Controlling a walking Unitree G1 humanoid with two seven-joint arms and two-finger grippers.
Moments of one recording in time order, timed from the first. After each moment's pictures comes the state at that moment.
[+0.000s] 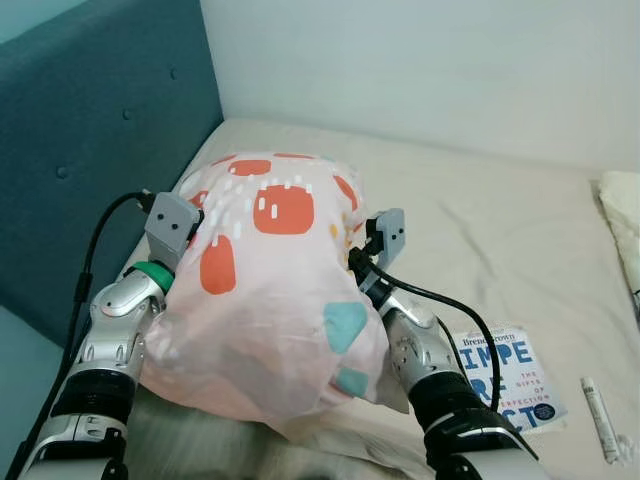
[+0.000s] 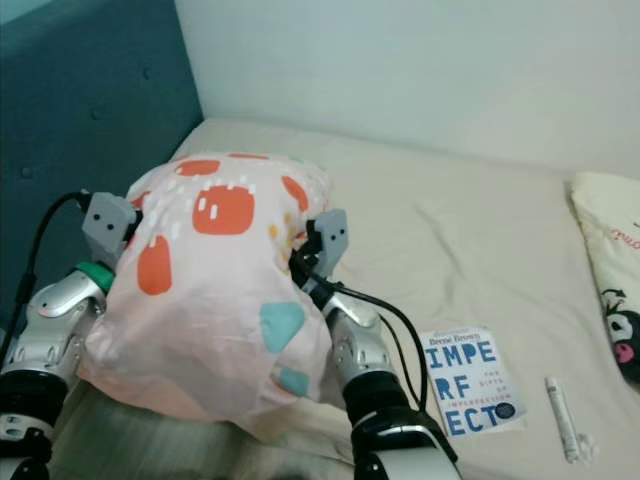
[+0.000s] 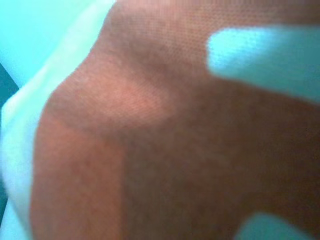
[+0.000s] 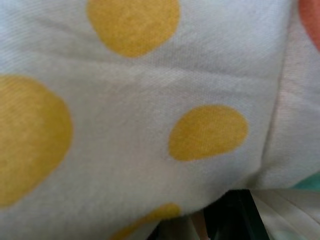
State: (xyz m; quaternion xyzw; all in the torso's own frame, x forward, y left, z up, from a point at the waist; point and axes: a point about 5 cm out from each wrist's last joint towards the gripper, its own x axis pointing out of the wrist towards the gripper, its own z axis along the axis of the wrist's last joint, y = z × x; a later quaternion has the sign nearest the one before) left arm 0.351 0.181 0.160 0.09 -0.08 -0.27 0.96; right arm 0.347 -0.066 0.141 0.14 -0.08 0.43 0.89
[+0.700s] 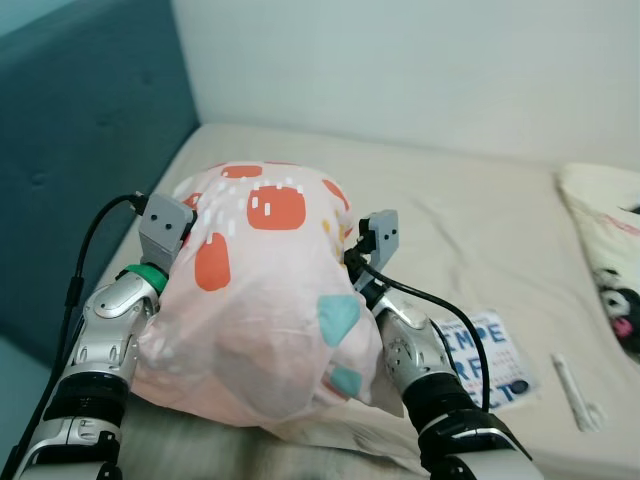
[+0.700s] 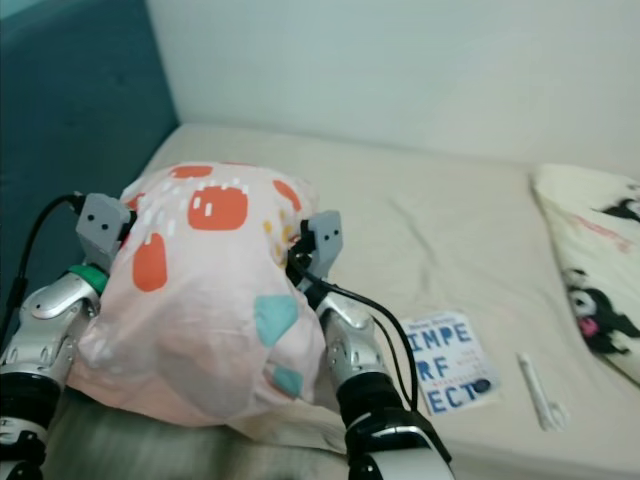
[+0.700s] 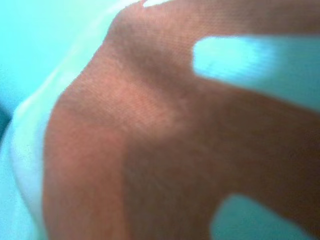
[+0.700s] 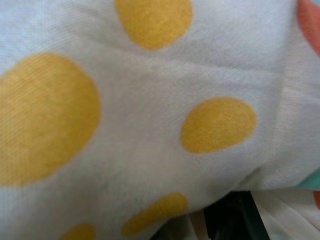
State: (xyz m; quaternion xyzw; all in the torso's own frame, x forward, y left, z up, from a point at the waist) left arm 0.350 0.189 0.157 0.08 -0.06 -0.25 0.96; right arm 0.348 -0.060 0.138 0.15 -0.06 0.41 0.90
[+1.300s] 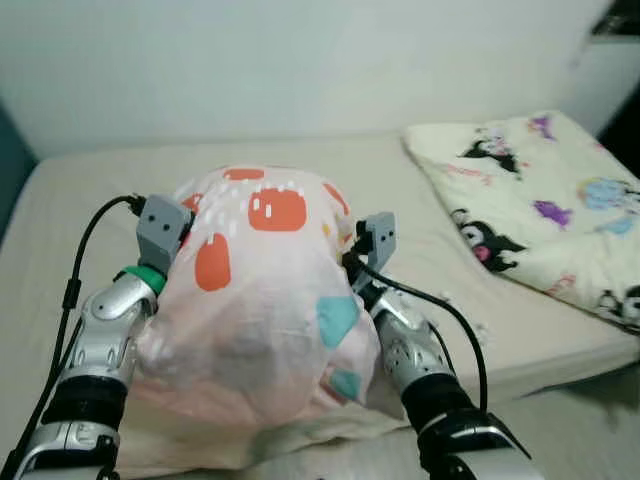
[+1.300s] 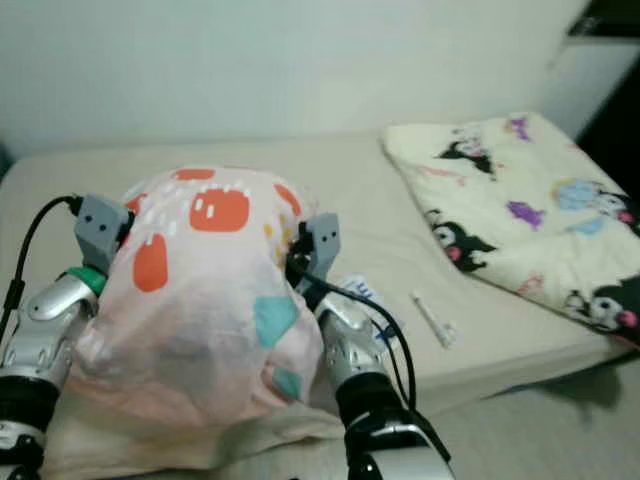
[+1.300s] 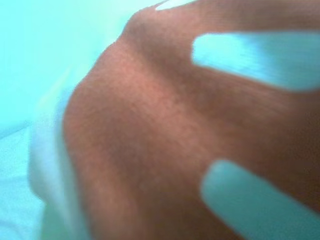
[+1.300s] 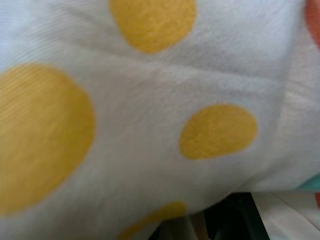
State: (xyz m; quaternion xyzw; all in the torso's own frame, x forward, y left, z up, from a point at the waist) left arm 0.349 0.192 0.162 0.09 -0.06 -0.24 0.97; right arm 0.349 -0.057 0.135 0.15 -0.05 0.41 0.90
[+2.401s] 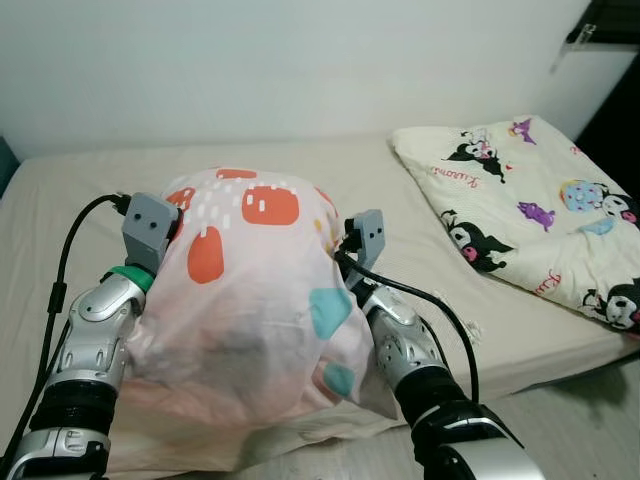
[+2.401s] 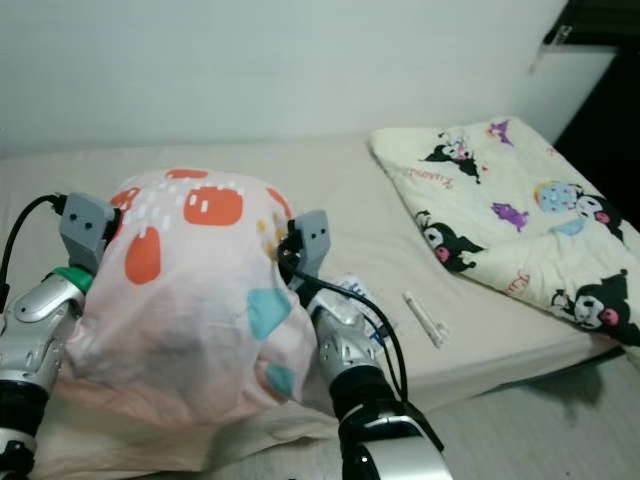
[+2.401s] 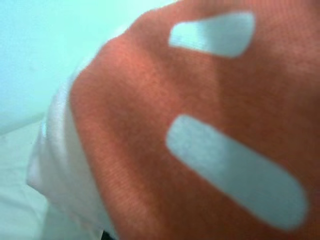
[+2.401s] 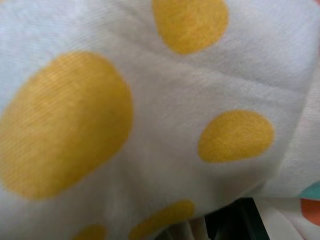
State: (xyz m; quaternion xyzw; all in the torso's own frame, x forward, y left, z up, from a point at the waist) left arm 0.344 0.201 0.159 0.08 -0.06 -0.21 0.97; right arm 0.350 -0.050 0.132 0.14 -0.03 0.42 0.90
